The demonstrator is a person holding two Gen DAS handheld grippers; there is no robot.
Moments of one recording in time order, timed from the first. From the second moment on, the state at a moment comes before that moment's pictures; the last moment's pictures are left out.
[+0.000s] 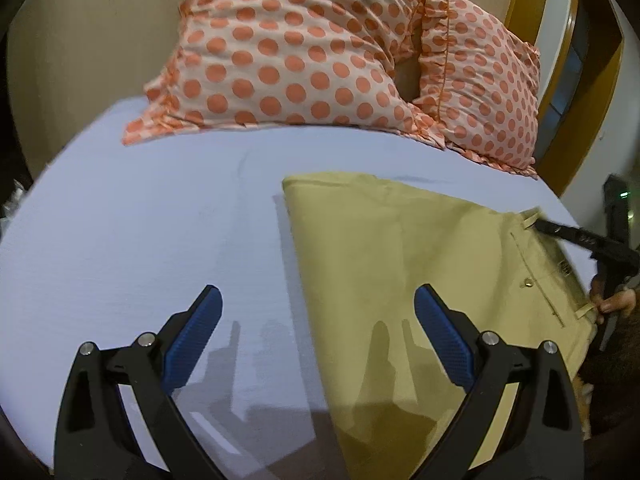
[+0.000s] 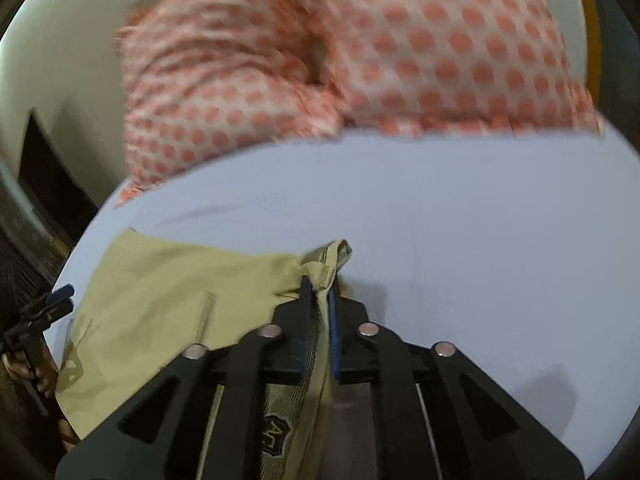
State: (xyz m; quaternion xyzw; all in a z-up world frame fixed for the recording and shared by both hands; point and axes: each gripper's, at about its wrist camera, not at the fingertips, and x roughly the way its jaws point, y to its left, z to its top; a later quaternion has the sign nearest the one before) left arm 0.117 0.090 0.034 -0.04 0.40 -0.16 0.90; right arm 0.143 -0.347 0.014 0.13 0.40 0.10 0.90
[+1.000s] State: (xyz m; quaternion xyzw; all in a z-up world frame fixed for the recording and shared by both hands) left arm 0.230 0.011 0.063 0.00 0.39 -0.17 0.90; right arm 0.212 -0.386 0.043 0.31 0.35 0.20 0.86
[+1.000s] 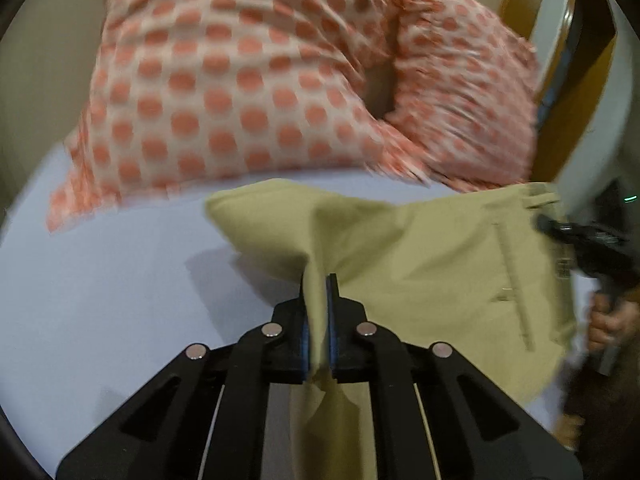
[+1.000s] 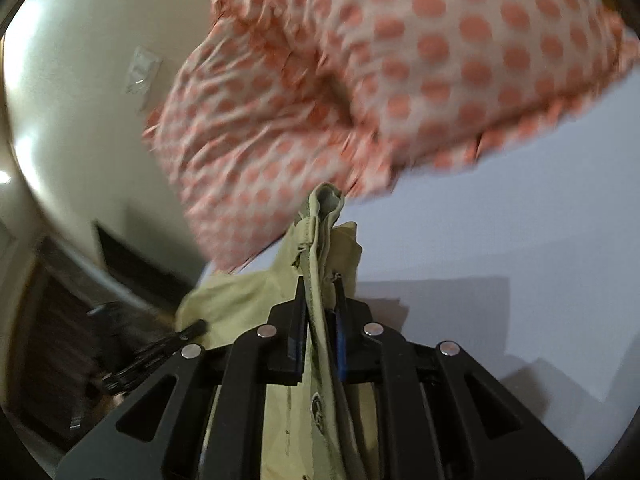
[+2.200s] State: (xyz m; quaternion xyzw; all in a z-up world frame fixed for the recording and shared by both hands) left arm 0.056 -0.002 -0.001 0.05 0.45 -0.10 0.89; right arm 0.051 -0.251 -0.004 0.02 0.43 0.06 0.90
